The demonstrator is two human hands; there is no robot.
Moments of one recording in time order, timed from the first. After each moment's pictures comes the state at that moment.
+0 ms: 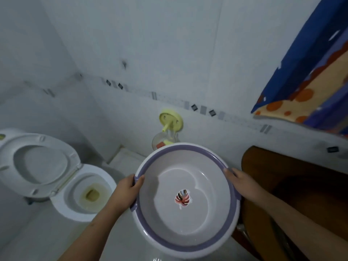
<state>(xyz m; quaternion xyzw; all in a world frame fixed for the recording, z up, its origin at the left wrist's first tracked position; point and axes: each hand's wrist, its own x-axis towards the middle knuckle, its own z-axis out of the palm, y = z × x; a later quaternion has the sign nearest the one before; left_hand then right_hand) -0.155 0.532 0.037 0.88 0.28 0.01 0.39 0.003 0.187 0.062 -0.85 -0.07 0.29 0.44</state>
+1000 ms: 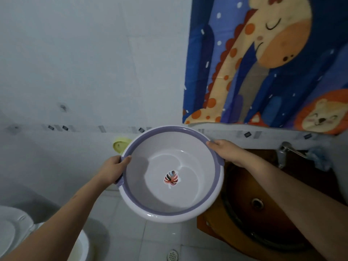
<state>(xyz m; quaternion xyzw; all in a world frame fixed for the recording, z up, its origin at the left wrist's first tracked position) -0.026 0.449 0.172 0.92 0.15 -0.04 0.37 0.031 0.069 0.189 -0.87 0.00 0.19 0.45</state>
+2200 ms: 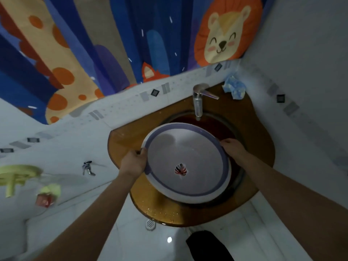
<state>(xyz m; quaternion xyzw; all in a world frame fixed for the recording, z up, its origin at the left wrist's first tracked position) 0.071 0.065 0.020 0.93 0.05 -0.23 0.29 -0.027 -0.257 -0.046 -0.74 0.43 0.19 0.47</state>
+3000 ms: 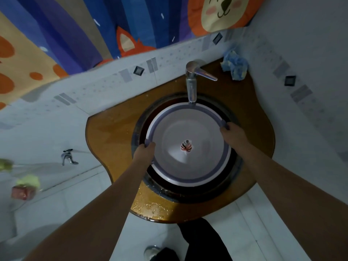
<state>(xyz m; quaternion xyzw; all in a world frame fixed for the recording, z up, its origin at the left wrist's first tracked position) 0.085 0.007 -0.093 0.84 0.18 -0.38 0.35 -0.018 -0.289 -0.087 -0.80 0.42 0.18 0.38</state>
